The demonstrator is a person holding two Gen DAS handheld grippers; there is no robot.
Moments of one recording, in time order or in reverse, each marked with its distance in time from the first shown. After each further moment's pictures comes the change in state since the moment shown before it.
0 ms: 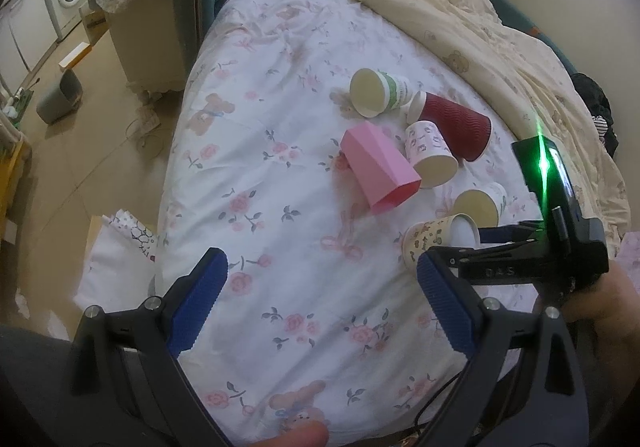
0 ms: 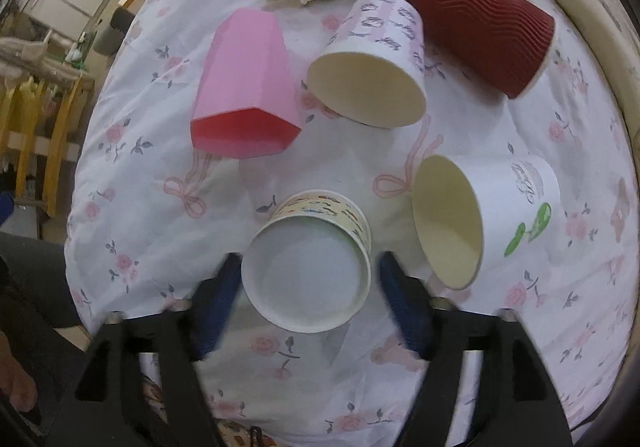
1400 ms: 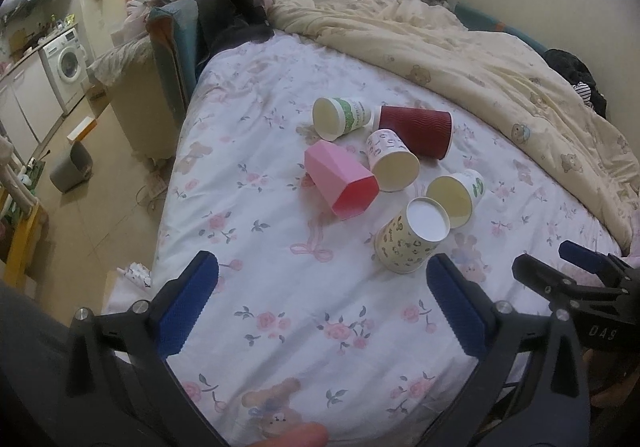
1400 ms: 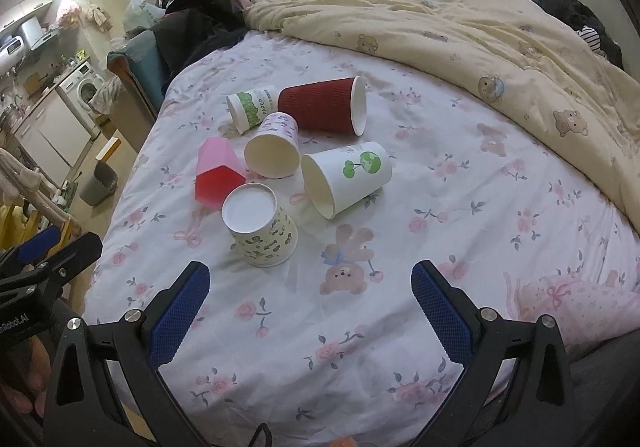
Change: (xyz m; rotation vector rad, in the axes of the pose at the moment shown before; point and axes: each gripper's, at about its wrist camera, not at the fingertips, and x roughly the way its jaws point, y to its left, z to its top) left arm -0.020 -0.061 -0.057 0.173 -0.223 0.074; right arm -0.092 -0.015 -0.164 0.257 -0.609 -0.099
